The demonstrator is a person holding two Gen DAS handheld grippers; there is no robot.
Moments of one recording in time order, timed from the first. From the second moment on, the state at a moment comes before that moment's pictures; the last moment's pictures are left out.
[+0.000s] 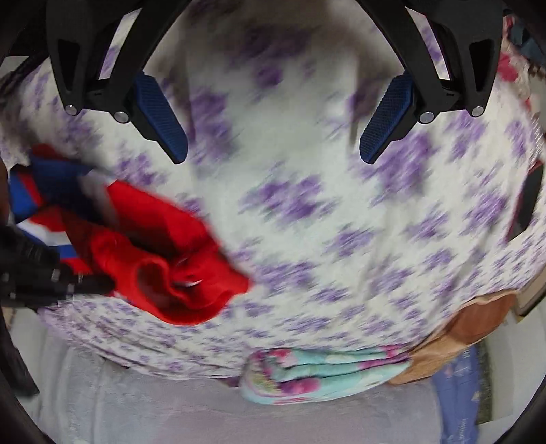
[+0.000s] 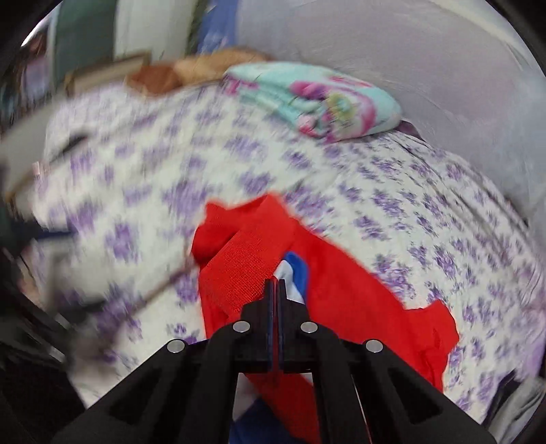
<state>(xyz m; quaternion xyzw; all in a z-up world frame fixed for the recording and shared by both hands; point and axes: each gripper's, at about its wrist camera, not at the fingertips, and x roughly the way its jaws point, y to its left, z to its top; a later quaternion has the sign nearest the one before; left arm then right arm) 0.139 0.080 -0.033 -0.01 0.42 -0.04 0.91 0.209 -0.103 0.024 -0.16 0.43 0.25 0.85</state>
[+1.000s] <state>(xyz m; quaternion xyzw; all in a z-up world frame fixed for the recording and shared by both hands) 0.260 0.028 -0.041 -0.13 0.45 -0.14 0.87 0.178 -0.163 0.065 -0.18 0.31 0.31 0.88</state>
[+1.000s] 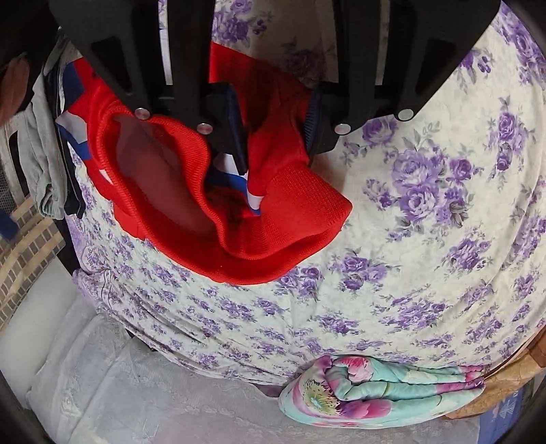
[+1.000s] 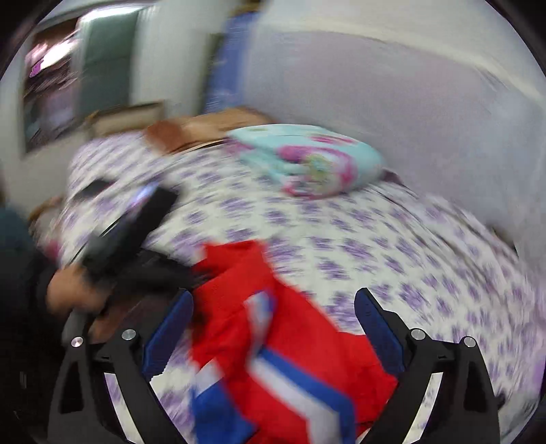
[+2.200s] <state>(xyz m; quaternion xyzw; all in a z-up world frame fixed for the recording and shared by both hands) 0.148 0.182 0.022 -0.17 0.39 0.03 0.91 0.314 -0.122 0.117 -0.21 0.30 0.19 0.91</state>
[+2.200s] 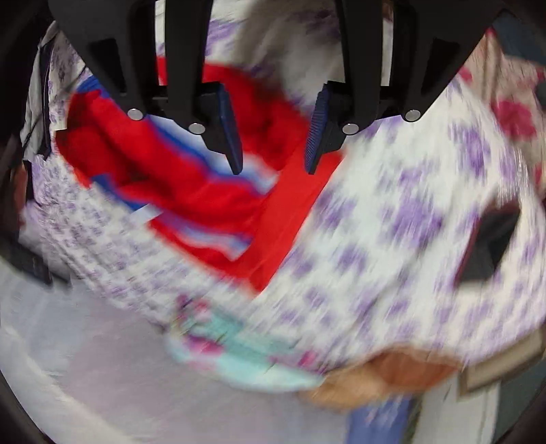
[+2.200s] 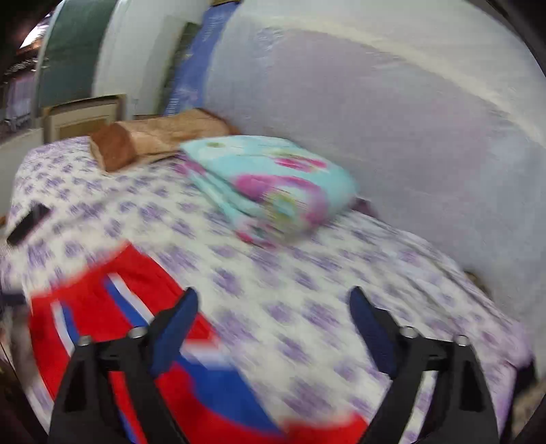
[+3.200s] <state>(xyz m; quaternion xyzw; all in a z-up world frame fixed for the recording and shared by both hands) 0.292 0.148 -0.052 -0.13 0.43 0.07 0.89 0.414 -0.189 0.093 -0.30 0.32 -0.03 0.90</state>
